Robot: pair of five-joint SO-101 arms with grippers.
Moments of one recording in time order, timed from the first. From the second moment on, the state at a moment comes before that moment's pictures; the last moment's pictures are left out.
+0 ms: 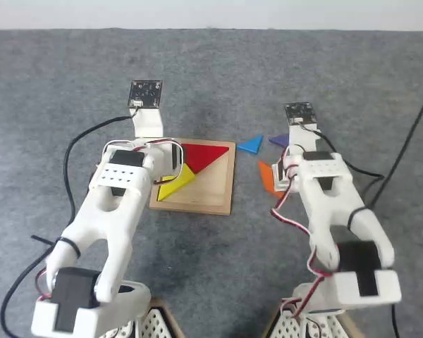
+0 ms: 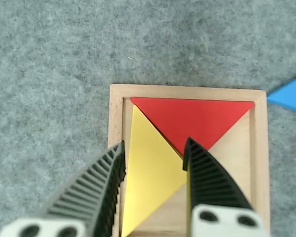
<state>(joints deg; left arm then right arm) 2.5 -11.3 42.9 41.8 12.1 -7.7 1.3 37.8 43.3 1.8</state>
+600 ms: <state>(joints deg) 2.5 -11.3 42.9 41.8 12.1 -10.5 8.4 29.2 48.3 2.5</state>
